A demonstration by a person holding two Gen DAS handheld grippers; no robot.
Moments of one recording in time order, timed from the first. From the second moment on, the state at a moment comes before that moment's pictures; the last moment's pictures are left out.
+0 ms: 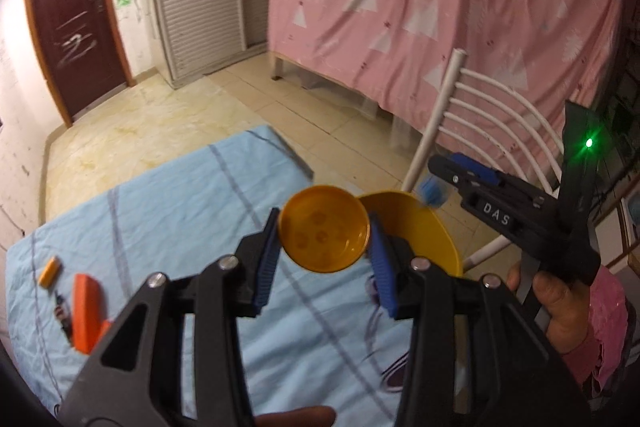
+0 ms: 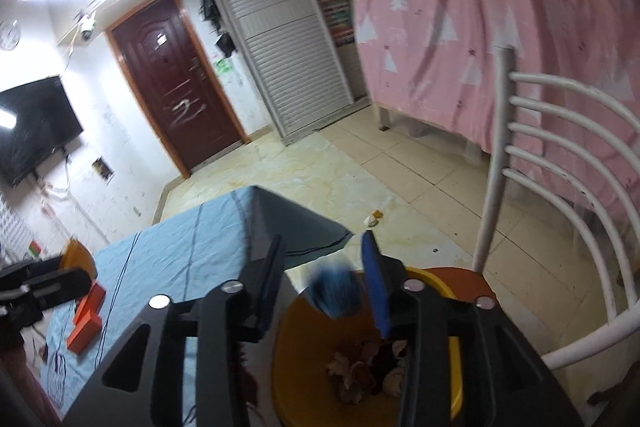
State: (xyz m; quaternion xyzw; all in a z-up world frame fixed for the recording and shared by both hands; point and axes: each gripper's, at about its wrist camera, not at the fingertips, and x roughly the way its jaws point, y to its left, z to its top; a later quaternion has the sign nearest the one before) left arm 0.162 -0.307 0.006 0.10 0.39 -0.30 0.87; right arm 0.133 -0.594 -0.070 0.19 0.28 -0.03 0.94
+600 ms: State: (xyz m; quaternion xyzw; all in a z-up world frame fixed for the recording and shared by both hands) left arm 0.166 -0.375 -0.018 0.10 0.41 -0.34 0.84; right arm 0.104 -0.644 -0.066 0.24 0.23 -0.08 0.94
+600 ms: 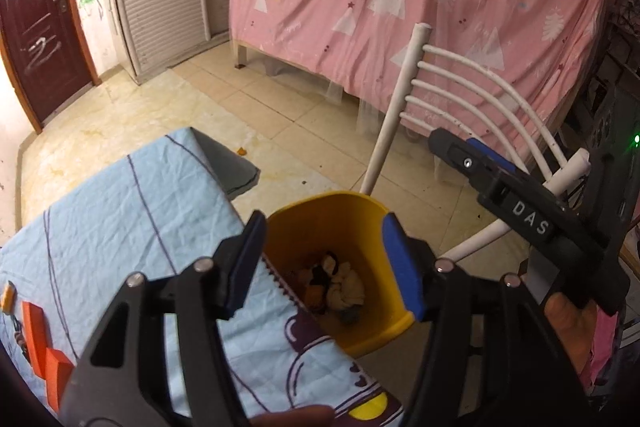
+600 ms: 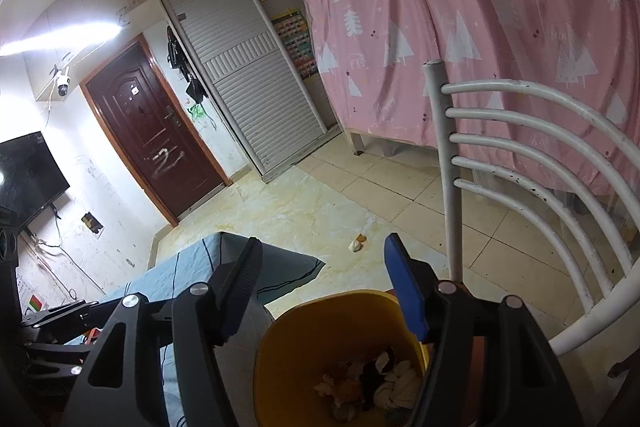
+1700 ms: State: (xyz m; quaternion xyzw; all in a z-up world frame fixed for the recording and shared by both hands) left arm 0.200 -0.185 0.024 0.05 0.38 -0.21 0.90; right arm 0.139 -0.470 -0.044 0.12 0.26 0.08 0.95
